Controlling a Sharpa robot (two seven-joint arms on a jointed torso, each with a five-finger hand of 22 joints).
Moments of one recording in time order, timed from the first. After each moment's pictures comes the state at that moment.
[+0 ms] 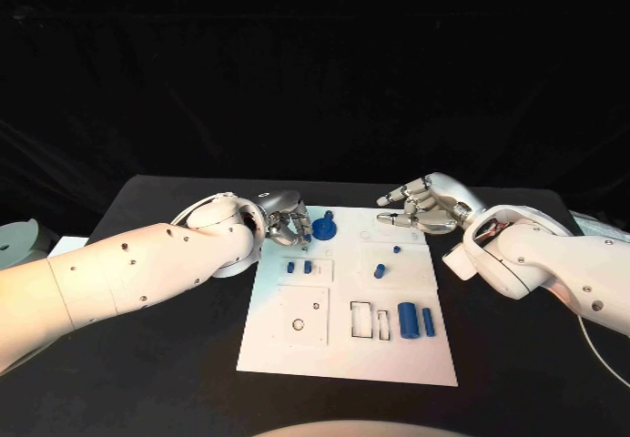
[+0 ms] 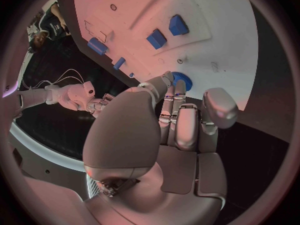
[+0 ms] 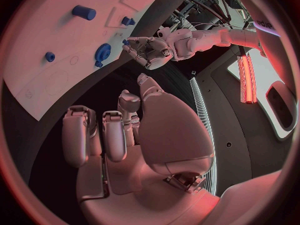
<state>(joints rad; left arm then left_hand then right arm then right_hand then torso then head) 1.18 -0.65 0.00 1.37 -1.39 -0.17 -0.20 1.45 -0.17 0.51 0.05 0.06 1.15 0.12 0.11 0.12 1.24 0.06 0.12 0.07 1.47 -0.02 1.34 1.11 0.12 1.47 0.07 1.08 1.11 1.15 -0.94 0.03 1.62 -0.91 -0.40 0.06 1.37 -0.10 0.05 0.19 0.33 1.02 0.13 0.07 0.07 1.31 0.04 0.92 1.10 1.47 -0.04 1.49 1.31 0.05 1.44 0.07 1.42 1.27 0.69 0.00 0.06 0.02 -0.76</state>
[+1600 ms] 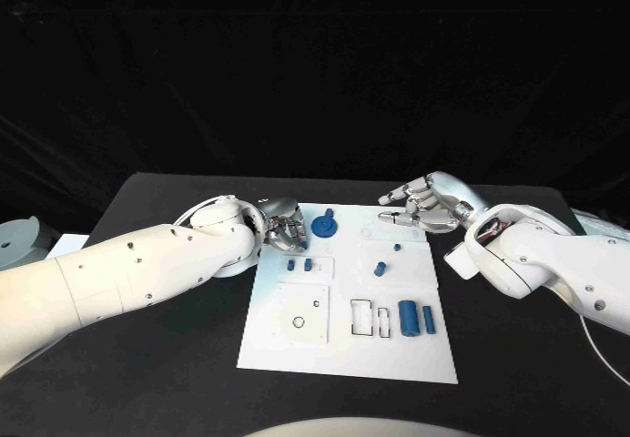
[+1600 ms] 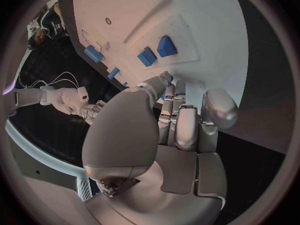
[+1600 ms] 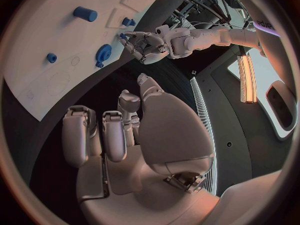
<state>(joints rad) 1.17 -0.63 -0.01 1.33 -1.38 -0.10 -0.23 1.43 -0.18 0.51 0.05 0.06 1.16 0.12 0.10 0.12 1.24 0.06 0.10 0.07 1.47 -0.02 1.34 1.11 0.12 1.47 0.07 1.08 1.11 1.14 -0.95 0.03 1.62 -0.91 -0.40 0.06 1.37 -0.10 0.05 0.19 0.33 1.02 0.13 0.07 0.07 1.31 0.04 0.92 1.10 1.47 -0.04 1.49 1.31 0.05 1.44 0.07 1.42 1.27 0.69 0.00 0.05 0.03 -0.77</state>
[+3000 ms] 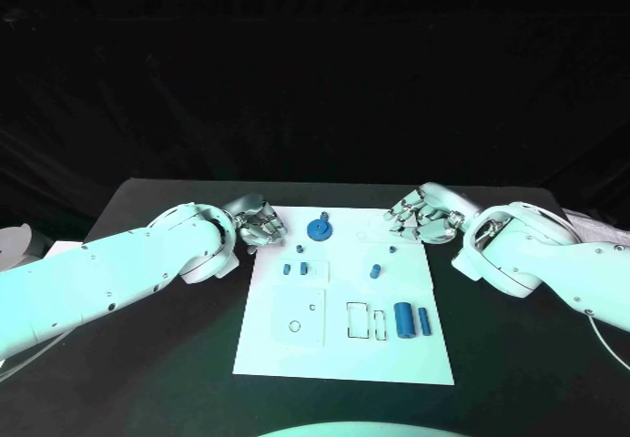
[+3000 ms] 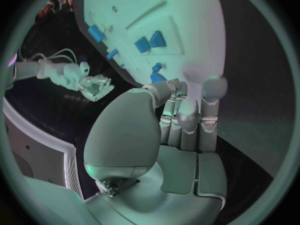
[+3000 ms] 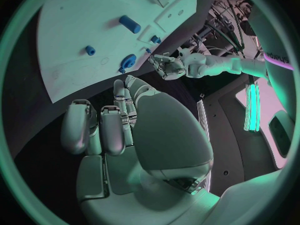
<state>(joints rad) 1.17 -0.73 -0.01 1.35 -1.05 -0.22 -0.17 1.41 -0.18 0.66 0.01 0.11 1.08 0.17 0.08 0.07 1.19 0.10 0.07 0.07 1.35 0.01 1.17 0.77 0.16 1.32 0.10 0.78 0.87 1.14 -0.95 0.03 1.60 -1.23 -0.32 -0.07 1.50 -0.13 0.27 0.16 0.24 1.09 0.14 0.07 0.07 1.12 0.07 0.18 0.38 1.46 -0.02 1.36 1.29 0.08 1.39 0.08 1.33 1.14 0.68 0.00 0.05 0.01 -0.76</state>
